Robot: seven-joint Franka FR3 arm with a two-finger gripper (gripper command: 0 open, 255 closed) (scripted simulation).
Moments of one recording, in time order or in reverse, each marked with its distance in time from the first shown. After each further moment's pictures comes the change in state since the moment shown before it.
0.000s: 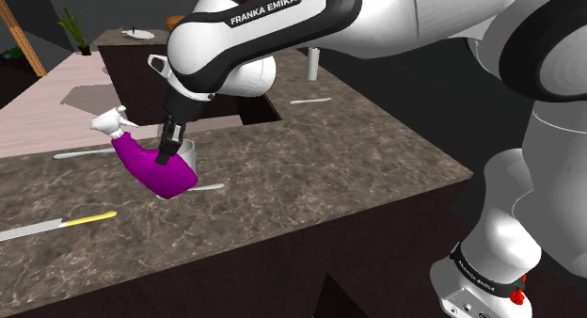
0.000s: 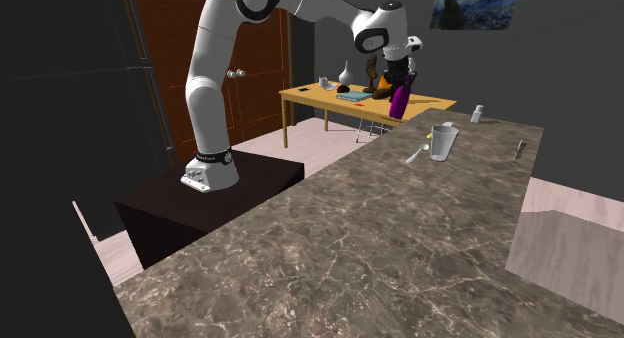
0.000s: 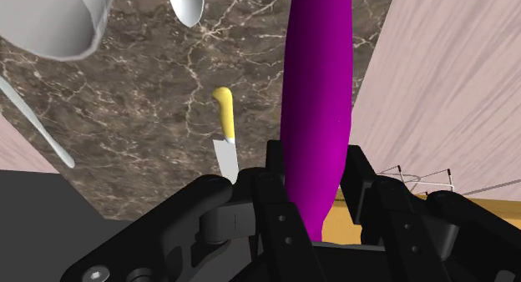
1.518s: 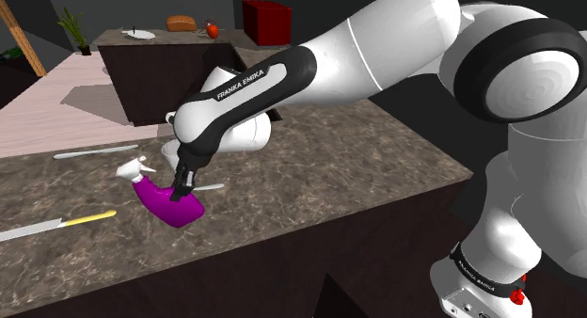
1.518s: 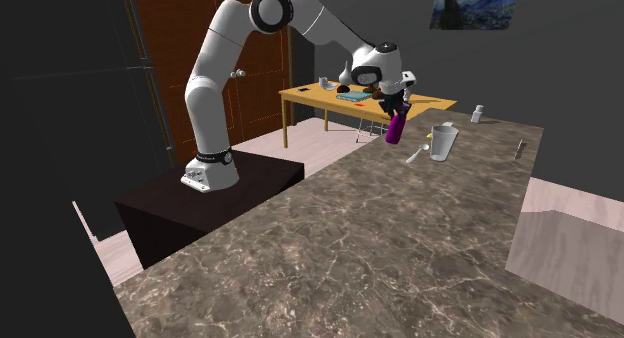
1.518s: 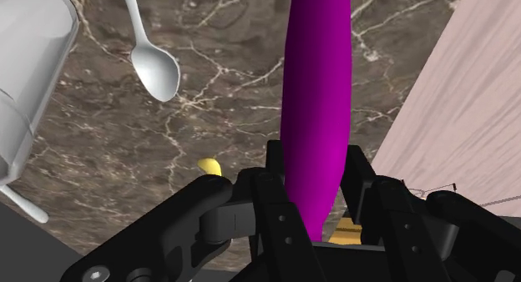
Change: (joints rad) arm -0.045 0.144 0.080 -0.082 0.152 0.209 -0.175
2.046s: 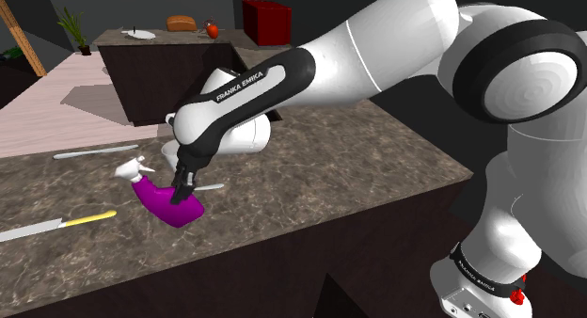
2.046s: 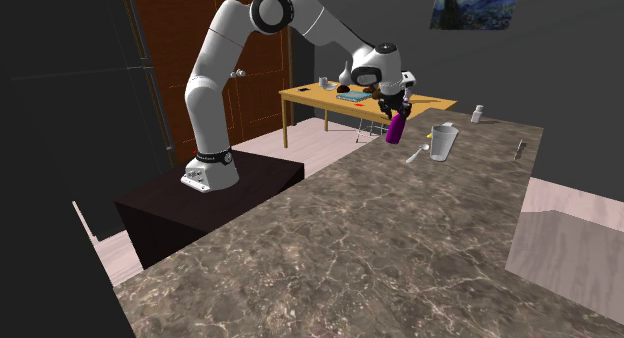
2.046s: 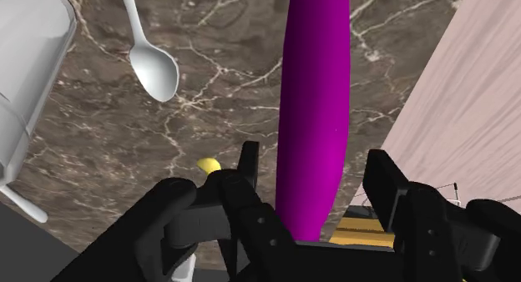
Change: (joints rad) arm 0.000 0.005 0.004 0.000 0.005 0.009 -0.004
